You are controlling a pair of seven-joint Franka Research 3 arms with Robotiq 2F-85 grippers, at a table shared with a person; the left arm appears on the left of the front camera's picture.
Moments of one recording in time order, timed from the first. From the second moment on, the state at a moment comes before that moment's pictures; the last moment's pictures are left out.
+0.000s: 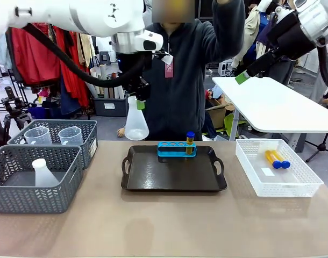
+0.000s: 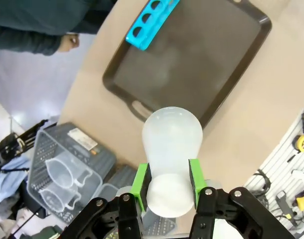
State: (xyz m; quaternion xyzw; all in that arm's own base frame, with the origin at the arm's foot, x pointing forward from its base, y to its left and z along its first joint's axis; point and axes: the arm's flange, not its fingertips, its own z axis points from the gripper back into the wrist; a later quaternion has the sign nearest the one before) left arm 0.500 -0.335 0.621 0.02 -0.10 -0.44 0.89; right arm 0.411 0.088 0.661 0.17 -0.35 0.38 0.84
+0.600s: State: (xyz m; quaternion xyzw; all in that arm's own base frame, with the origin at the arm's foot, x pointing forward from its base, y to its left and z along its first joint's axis) left arm 0.505 -0.342 0.616 0.01 -0.09 -0.45 0.89; right arm 0.411 0.088 0.661 0.17 -0.35 0.38 0.84
